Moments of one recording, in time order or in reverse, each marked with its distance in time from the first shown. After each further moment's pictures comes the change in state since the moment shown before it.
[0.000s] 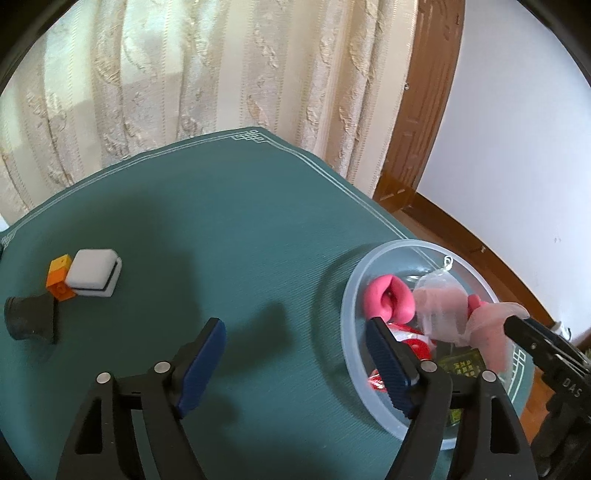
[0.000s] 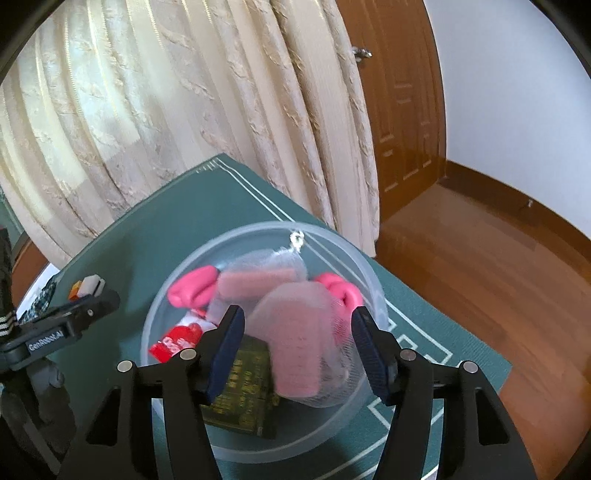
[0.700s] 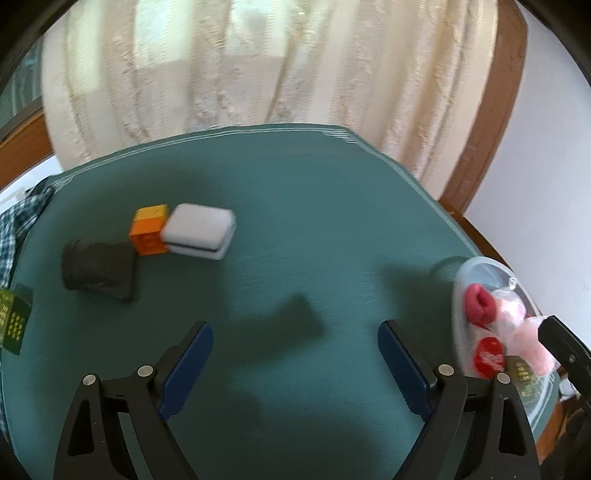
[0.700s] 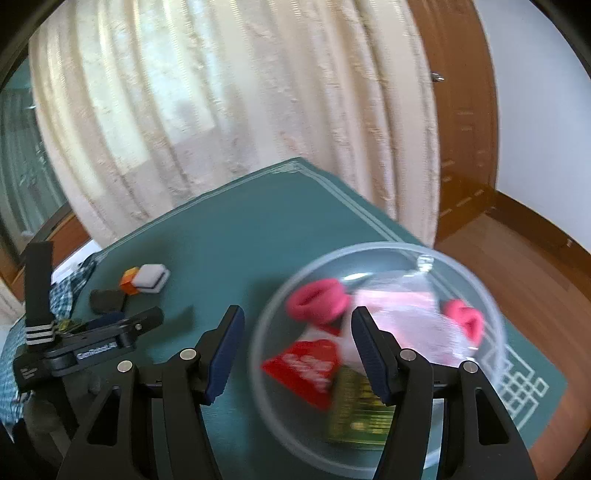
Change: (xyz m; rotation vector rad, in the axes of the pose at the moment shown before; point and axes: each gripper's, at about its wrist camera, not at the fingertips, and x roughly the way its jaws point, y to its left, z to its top) left arm -0.022 0.094 -0.026 -0.181 -0.005 0.140; right arm 0.006 0.108 -0.004 -0.140 -0.015 0.166
